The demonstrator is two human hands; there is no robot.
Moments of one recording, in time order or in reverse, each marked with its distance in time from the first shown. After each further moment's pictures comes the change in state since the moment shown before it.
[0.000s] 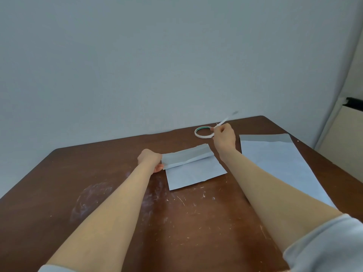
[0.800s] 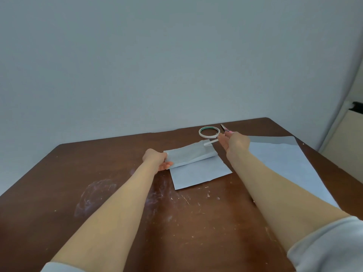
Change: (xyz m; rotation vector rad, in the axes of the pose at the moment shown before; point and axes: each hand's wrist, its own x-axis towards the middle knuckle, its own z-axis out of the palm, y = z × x) left_hand 0.010 -0.011 0.000 -0.217 -0.111 0.028; right_hand 0.000 -0.011 -0.005 0.441 0.117 0.348
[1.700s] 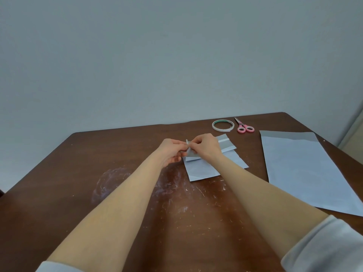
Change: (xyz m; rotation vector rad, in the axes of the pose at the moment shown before) left_hand -0.015 0.000 -0.016 -0.019 -0.295 0.113; right_hand -0.041 0.072 0.053 -1.053 -0.478 -0.542
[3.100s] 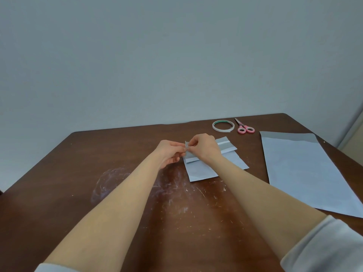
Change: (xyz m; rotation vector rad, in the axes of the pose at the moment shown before) left_hand 0.000 -0.005 -0.008 -0.089 -0.019 -0.001; right_hand 0.001 -0.004 0.003 -0.154 0.005 -0.043
